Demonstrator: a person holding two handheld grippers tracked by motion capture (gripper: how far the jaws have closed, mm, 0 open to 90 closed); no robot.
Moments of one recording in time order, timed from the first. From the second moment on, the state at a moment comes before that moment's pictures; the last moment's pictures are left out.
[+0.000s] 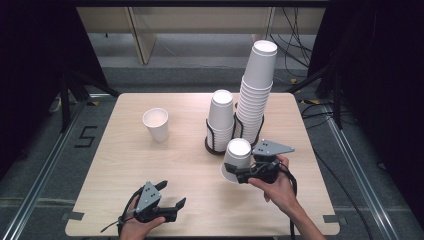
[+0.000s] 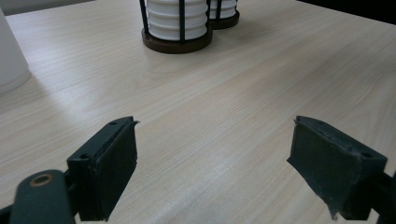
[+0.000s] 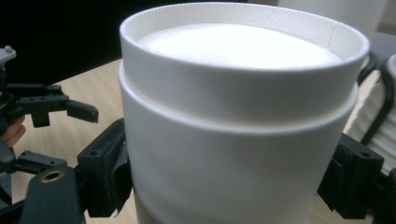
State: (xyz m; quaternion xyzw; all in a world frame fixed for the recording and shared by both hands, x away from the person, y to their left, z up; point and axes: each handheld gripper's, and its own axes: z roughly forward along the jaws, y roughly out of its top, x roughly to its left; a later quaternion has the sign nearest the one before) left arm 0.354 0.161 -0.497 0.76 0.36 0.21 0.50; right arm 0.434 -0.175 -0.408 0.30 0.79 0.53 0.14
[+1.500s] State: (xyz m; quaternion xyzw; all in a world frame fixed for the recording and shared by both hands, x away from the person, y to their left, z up) left arm 0.354 0.117 -0.497 0.75 0.26 0.18 0.58; right arm 0.411 -0.114 -0.429 0.23 0.81 0.53 0.10
